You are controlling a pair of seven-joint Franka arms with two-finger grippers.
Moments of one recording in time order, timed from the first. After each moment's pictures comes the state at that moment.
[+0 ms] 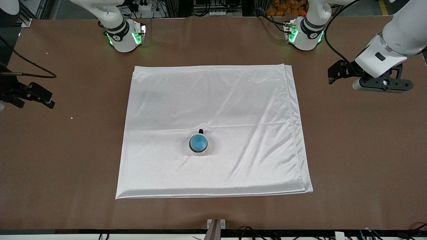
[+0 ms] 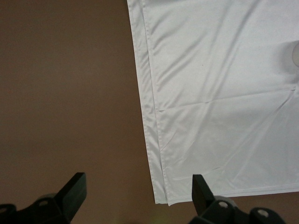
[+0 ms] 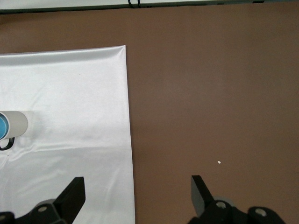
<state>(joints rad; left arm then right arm) -0.23 -0.03 0.02 -1.65 -0.02 1.58 -0.11 -0.04 0.08 0.05 -1.48 0.00 1.66 0.04</state>
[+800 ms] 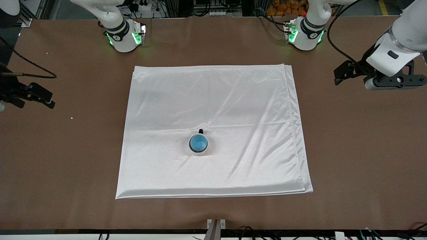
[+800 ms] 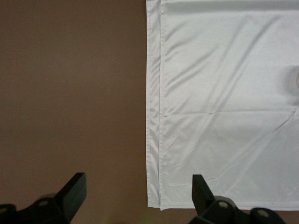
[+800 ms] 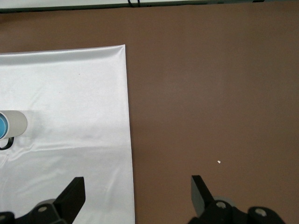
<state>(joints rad) -0.20 -0.05 0.01 -1.65 -0.02 1.59 -0.20 -0.04 0.08 0.05 -1.49 0.00 1.66 0.04</state>
